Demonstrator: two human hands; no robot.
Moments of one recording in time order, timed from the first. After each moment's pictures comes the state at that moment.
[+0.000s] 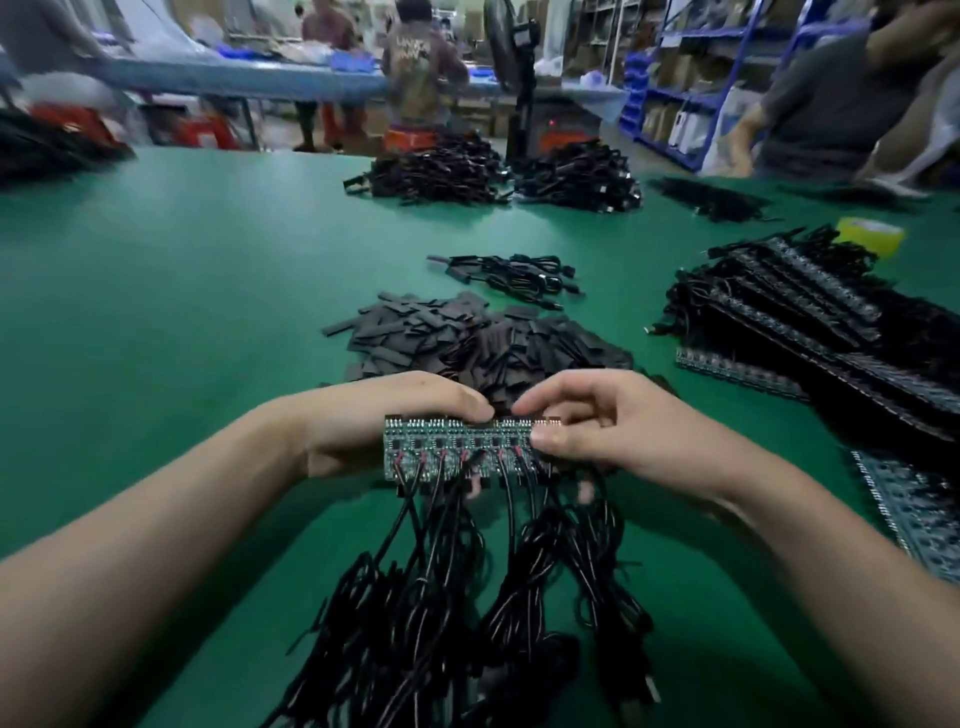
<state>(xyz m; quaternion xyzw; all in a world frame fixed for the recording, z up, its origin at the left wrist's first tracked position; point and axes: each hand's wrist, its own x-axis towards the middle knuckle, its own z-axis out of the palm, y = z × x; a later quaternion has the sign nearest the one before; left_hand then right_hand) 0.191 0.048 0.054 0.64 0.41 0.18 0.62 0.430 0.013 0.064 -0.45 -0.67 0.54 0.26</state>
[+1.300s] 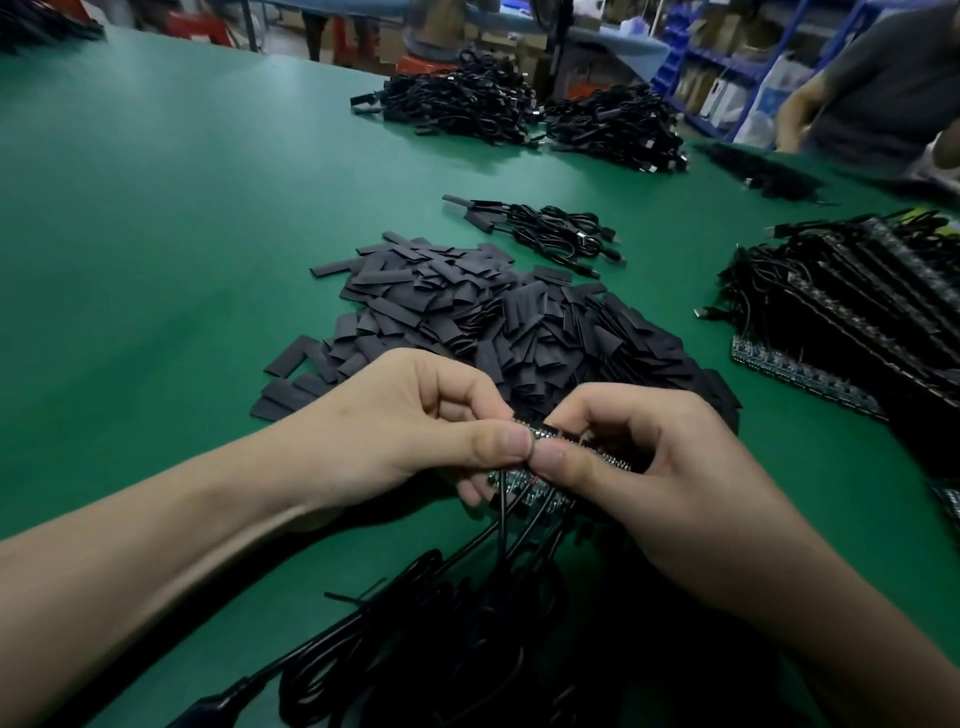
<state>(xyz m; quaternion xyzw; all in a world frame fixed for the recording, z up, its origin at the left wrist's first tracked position) 0.196 0.030 0.030 0.59 0.33 0.34 0.65 0.405 0.005 0.041 -0.48 -0.76 0.34 0.29</state>
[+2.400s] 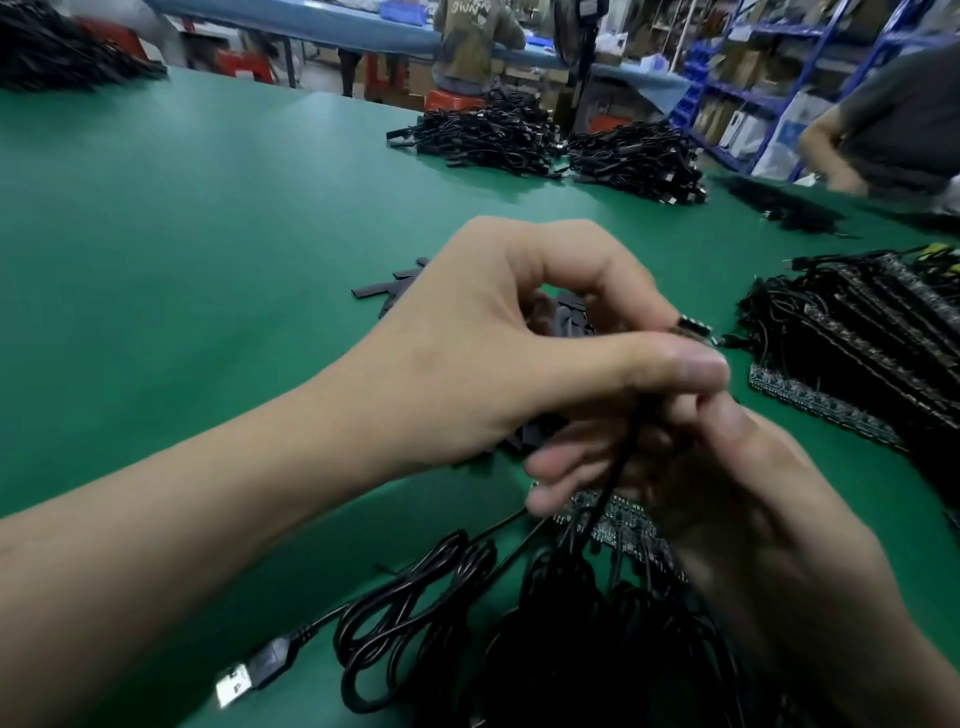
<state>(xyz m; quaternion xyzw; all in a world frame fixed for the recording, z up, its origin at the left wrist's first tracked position) 0.214 0.018 0.094 0.73 0.22 0.49 0.42 0.397 -0.015 0.047 -0.23 -0.66 0.55 0.45</state>
